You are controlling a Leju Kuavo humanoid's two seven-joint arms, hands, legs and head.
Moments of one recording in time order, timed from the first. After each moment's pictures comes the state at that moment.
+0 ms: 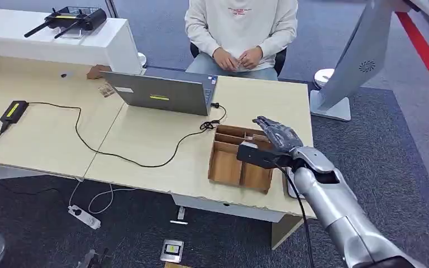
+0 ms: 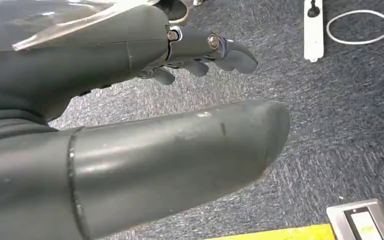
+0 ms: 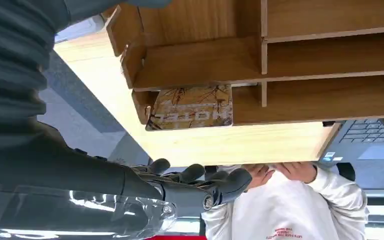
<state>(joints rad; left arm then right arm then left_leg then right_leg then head) -0.15 0.25 -0.82 -0.43 0.12 0.44 -0.05 -0.80 -0.01 0.67 -0.73 0.94 -0.08 -0.12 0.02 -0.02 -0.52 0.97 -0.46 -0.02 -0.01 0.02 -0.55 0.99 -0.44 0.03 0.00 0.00</state>
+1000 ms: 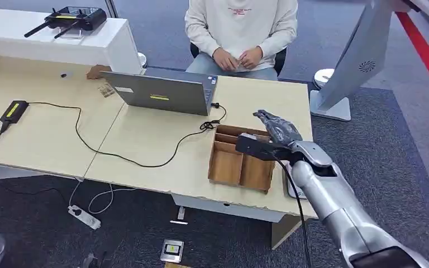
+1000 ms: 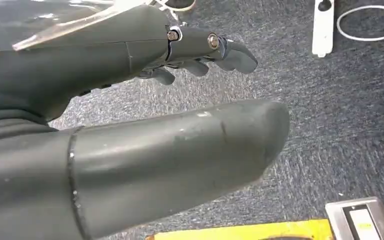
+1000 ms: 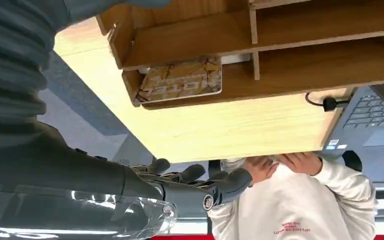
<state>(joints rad) -0.12 0.24 -0.82 -0.46 0.18 0.47 -0.06 -0.85 0.02 0.67 -0.64 0.91 -0.11 -0.10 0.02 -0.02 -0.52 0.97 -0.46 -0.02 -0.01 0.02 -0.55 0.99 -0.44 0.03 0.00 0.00</state>
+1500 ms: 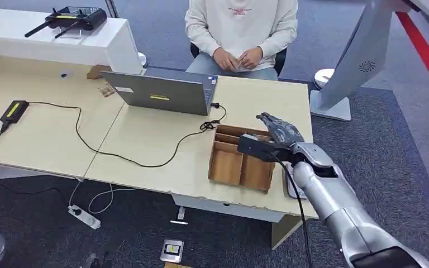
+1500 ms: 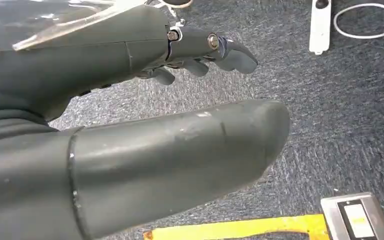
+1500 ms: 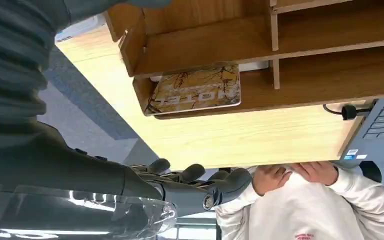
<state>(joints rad) -0.12 0.24 -0.82 -0.48 0.18 0.48 -0.06 -0.85 0.01 0.68 -0.63 0.91 -0.10 -0.07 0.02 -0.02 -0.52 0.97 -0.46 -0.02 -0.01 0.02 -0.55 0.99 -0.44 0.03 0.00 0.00</state>
